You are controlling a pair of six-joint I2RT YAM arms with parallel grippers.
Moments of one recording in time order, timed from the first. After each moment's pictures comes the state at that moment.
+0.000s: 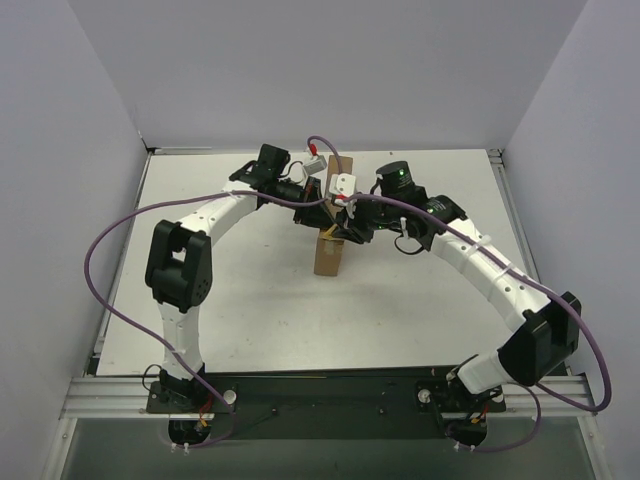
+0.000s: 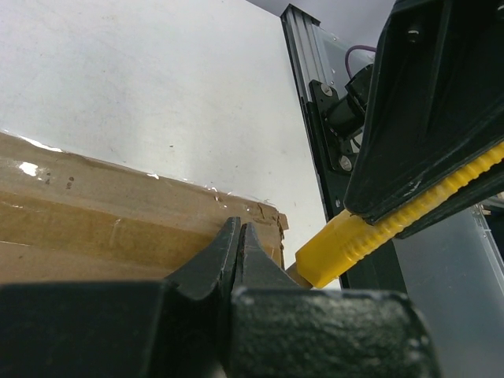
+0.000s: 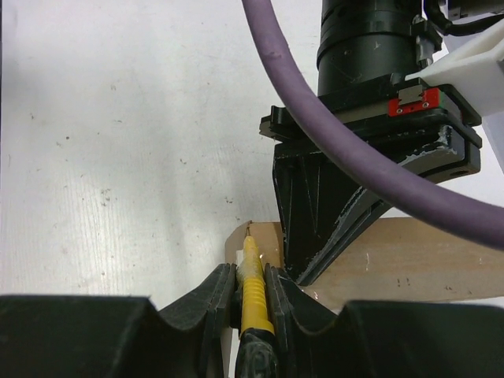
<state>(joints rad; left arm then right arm) -0.42 2.03 1.67 -0.50 1.30 0.26 0.58 1.44 1.33 -0.53 -0.53 -0.61</state>
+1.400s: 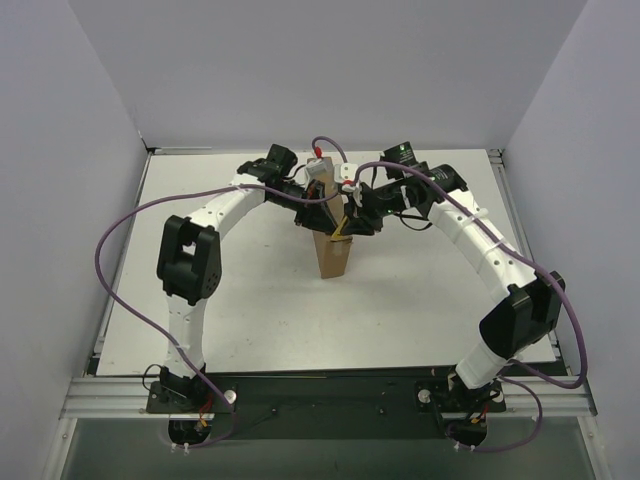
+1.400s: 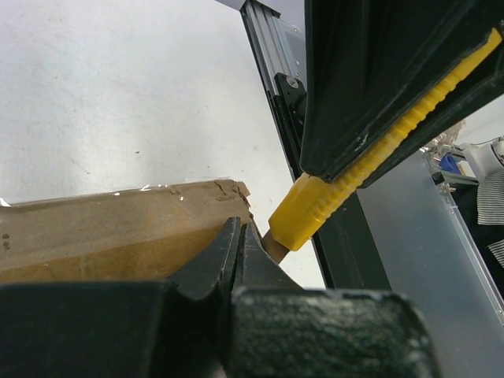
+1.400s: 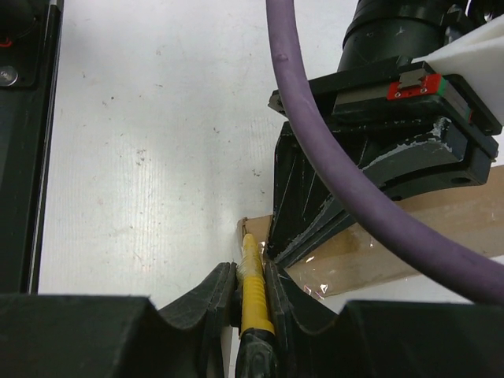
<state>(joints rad) -0.43 2.13 1.82 -0.81 1.39 0.50 0.48 1.62 1.61 -0.91 -0.71 -0.84</state>
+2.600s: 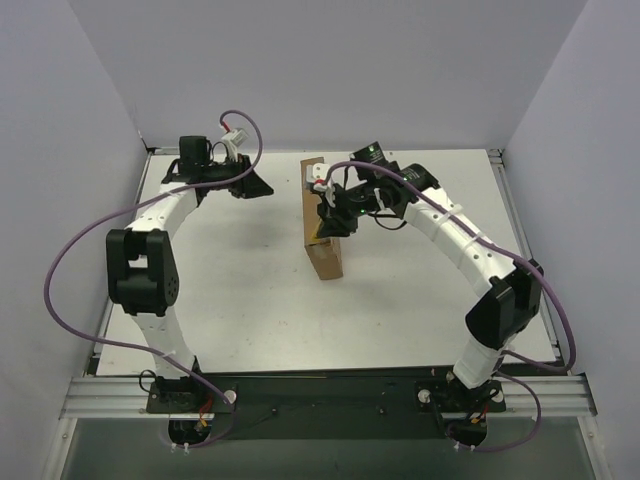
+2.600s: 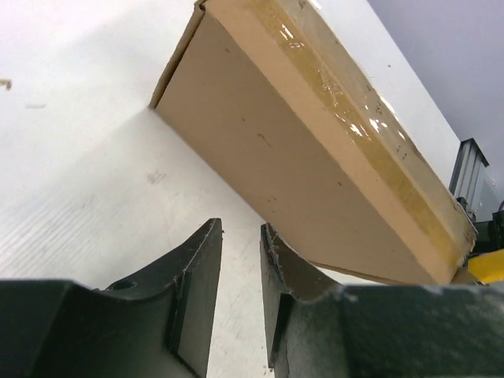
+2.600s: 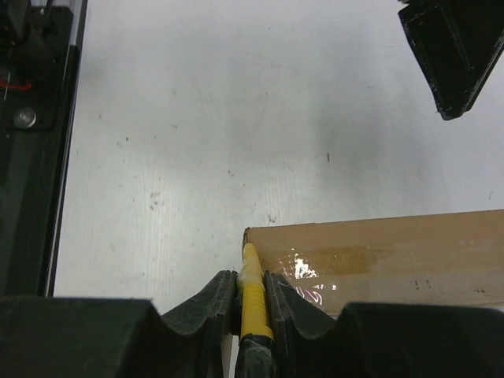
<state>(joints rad) -0.08 1.92 1.52 -0.22 0.98 -0.09 0.60 1.70 1.70 -0.87 -0.67 -0.73</state>
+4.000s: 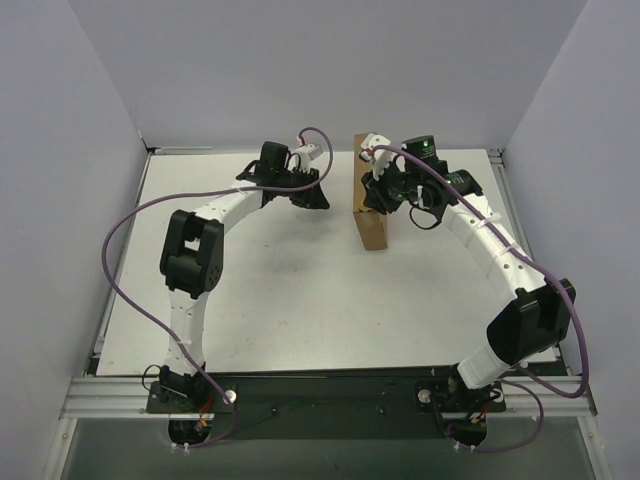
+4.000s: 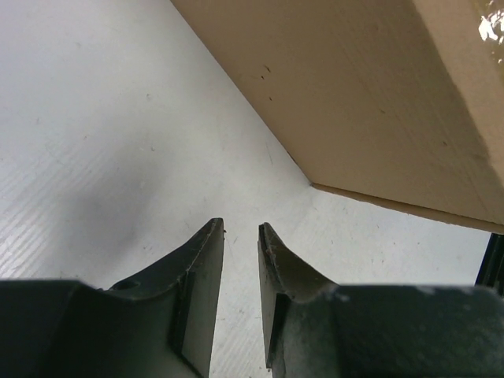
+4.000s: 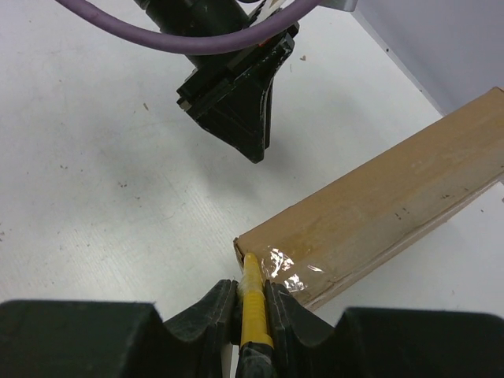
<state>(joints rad) -0.39 2.18 1.74 -0.25 0.69 -0.15 0.40 1.57 1.52 -0.64 -0.37 -0.45</state>
